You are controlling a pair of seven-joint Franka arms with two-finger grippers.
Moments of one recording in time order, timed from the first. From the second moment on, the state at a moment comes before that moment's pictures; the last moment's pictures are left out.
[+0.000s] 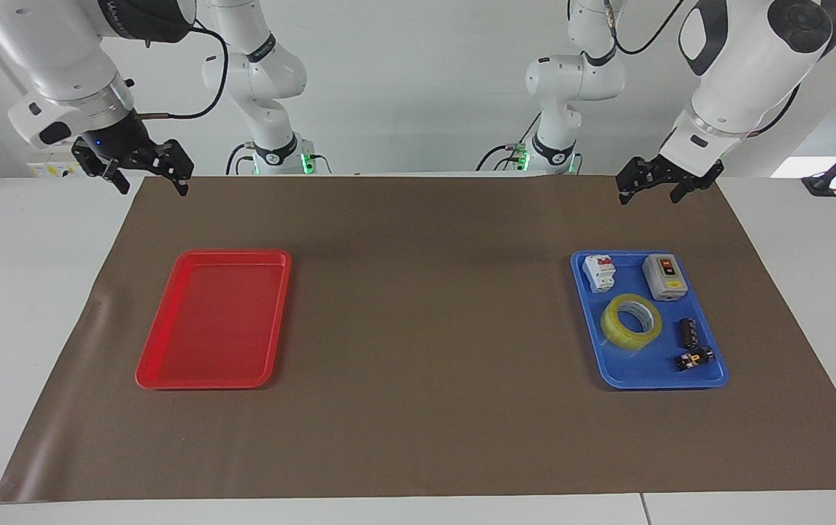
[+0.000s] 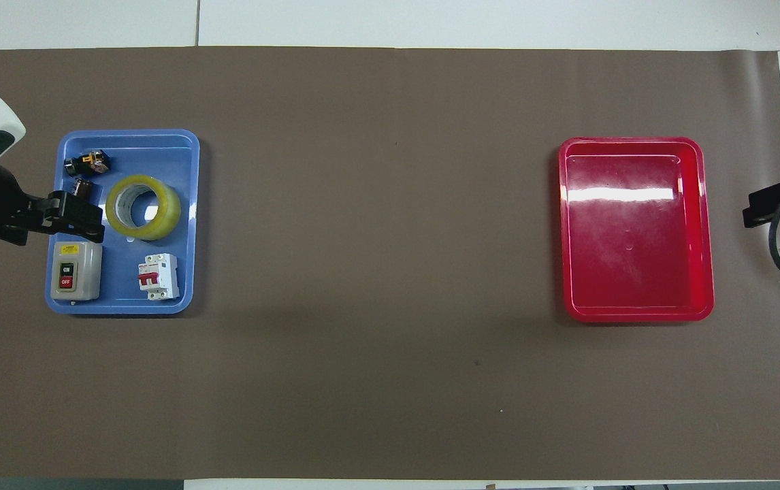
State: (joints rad) left arm -0.12 -0.01 -0.01 -1.62 -0.01 1.48 -0.07; right arm 0.00 -0.03 -0.05 -1.58 -0.04 1.48 -0.01
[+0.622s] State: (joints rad) left arm -0.12 -0.01 -0.01 -1.62 -0.01 1.48 -0.07; right arm 0.00 -0.03 -0.05 -1.58 -0.04 1.48 -0.01
